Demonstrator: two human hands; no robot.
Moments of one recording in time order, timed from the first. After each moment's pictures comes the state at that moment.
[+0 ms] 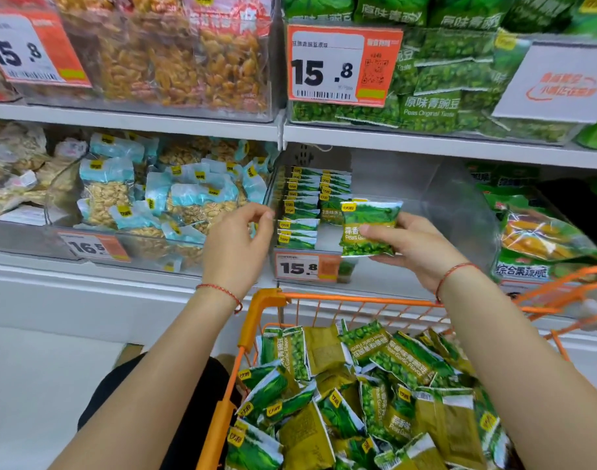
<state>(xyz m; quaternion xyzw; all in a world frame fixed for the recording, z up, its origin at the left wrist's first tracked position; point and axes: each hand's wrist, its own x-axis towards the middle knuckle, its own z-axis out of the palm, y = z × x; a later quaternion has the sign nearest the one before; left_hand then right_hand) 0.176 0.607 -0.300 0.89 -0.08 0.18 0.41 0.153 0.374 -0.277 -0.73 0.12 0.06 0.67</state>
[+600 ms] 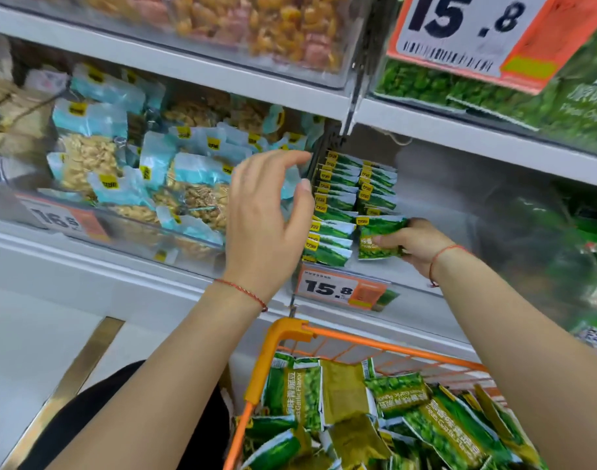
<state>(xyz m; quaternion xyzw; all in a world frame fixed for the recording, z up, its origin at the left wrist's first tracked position) 0.225 0.603 -0.312 0.83 -0.11 0.33 0.43 0.279 0.380 -0.347 -0.81 0.20 0.13 0.54</state>
